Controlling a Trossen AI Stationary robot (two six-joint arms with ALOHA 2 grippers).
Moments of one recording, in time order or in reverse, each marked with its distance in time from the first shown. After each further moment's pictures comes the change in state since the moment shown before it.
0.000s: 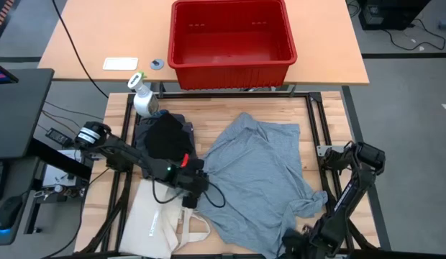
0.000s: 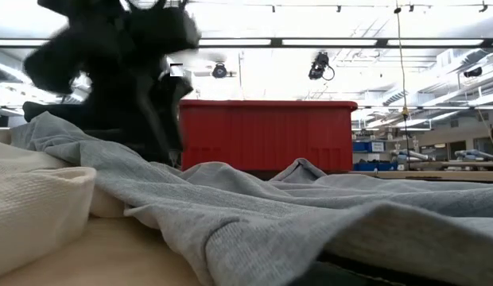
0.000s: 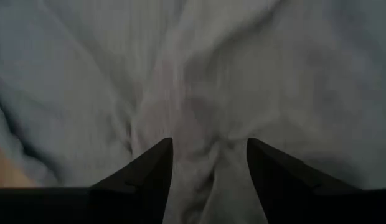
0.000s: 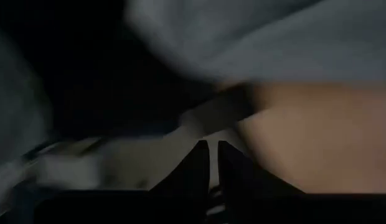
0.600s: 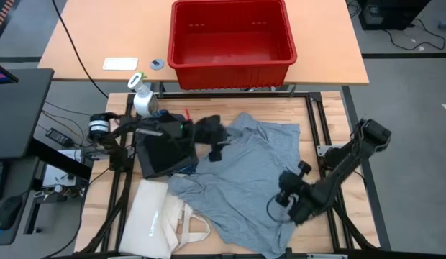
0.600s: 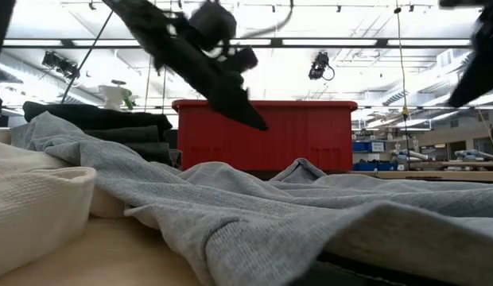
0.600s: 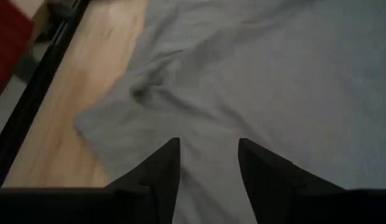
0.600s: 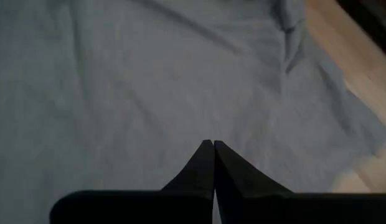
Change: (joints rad) left arm 0.496 0.052 0.044 0.451 0.195 0.353; right arm -0.231 -0.254 -0.197 -0.693 0.736 -0.252
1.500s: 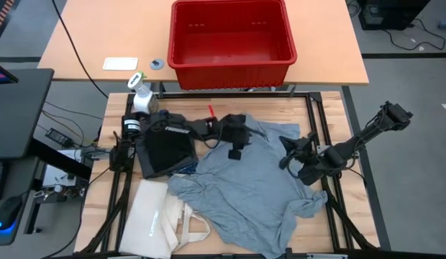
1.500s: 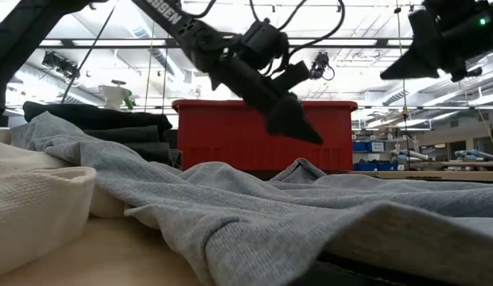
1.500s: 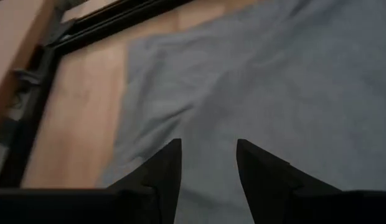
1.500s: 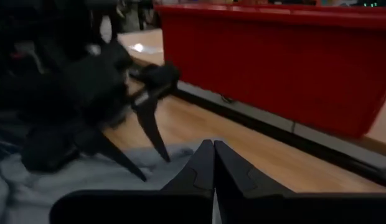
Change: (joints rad) left arm 0.066 0.367 0.423 -0.021 0.106 0.216; right arm -0.272 -0.660 -0.580 0.770 0.613 -0.559
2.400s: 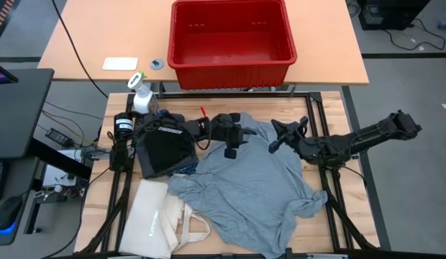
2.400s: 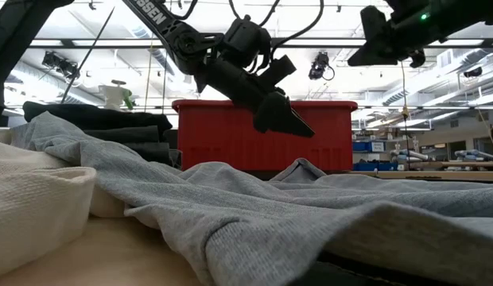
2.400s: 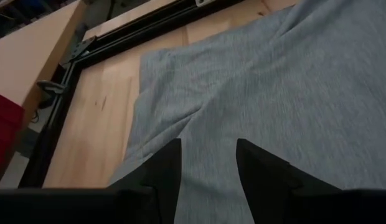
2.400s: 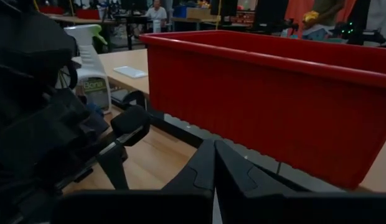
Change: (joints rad) left arm -0.003 -0.087 -0.176 0.178 0.011 0.010; right arm -0.322 0.006 0.000 0.638 -0.187 -0.670
